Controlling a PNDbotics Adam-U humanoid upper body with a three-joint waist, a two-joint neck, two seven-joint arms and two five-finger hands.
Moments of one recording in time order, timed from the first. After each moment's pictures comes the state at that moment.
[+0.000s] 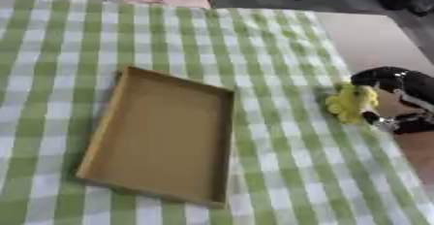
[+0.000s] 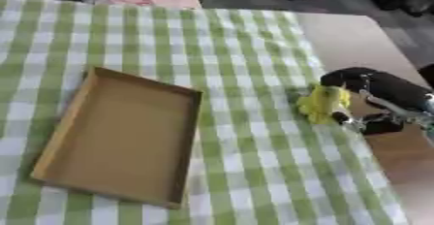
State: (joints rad) left arm -0.66 0.40 0.56 -1.83 0.28 -0.35 -0.12; right arm 0.20 -1.01 -0.49 -1.37 0.74 -0.89 -0.24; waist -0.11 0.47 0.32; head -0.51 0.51
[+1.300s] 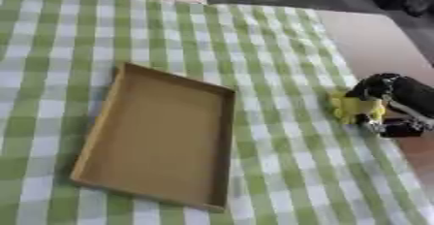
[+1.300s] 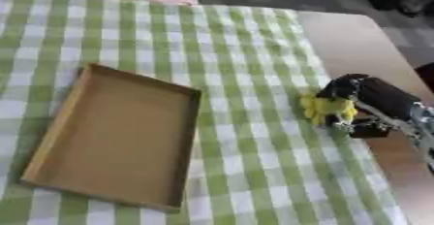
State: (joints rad) left arm -0.66 0.41 0.58 -1.79 0.30 -0.37 -0.15; right arm 0.20 -0.97 -0.50 -1.39 0.86 -0.80 -0.38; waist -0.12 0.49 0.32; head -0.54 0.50
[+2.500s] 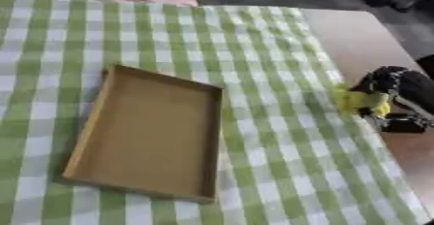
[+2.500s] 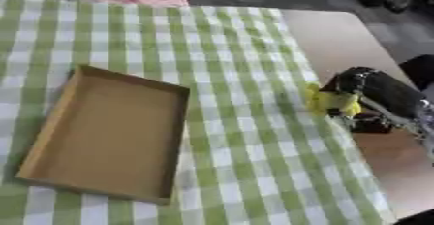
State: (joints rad) left arm -0.64 0.41 0.58 -1.85 0.29 -0.31 -0.12; right arm 0.27 -0.97 -0.51 -1.48 0.82 -0.78 -0.45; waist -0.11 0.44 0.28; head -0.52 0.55
